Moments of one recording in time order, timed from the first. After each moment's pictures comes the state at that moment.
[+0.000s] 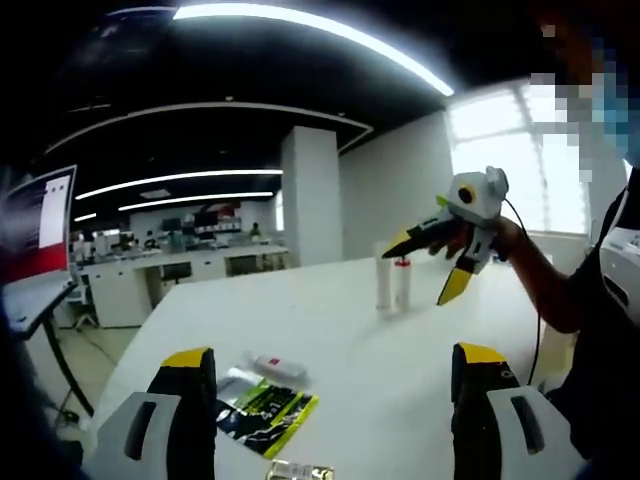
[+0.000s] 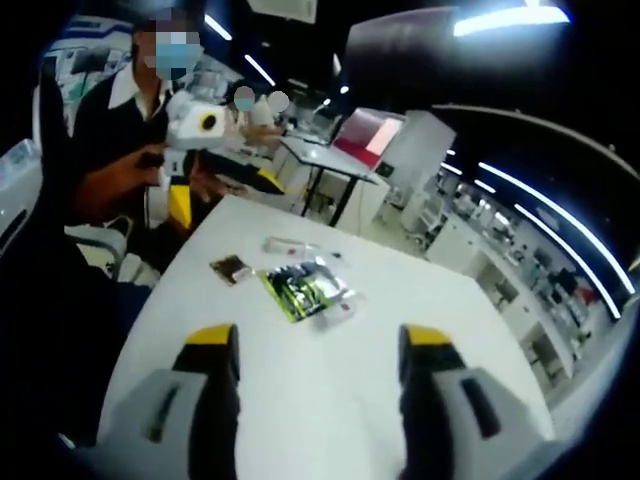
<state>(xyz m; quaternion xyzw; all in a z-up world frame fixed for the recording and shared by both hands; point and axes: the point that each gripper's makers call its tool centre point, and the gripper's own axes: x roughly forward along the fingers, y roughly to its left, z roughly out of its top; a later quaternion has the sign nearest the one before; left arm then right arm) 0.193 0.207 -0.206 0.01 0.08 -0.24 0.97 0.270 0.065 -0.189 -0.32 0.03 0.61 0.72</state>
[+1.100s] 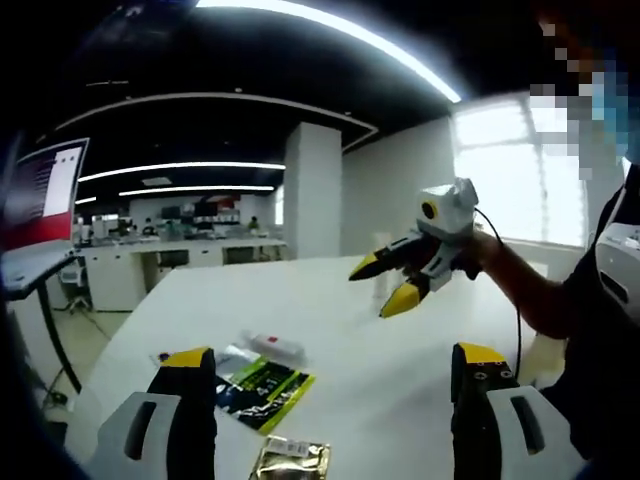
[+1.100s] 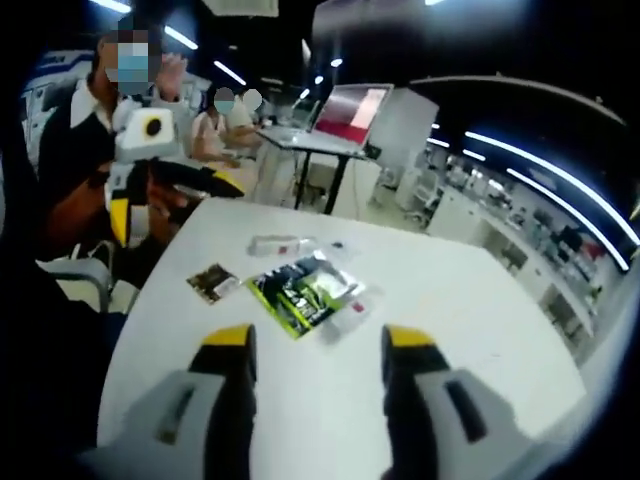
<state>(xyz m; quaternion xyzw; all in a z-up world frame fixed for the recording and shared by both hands) 0.185 0.219 -0.232 -0.02 0.09 -0.25 0.96 0.295 0.121 -0.237 -0.27 0.10 0.59 0.75</state>
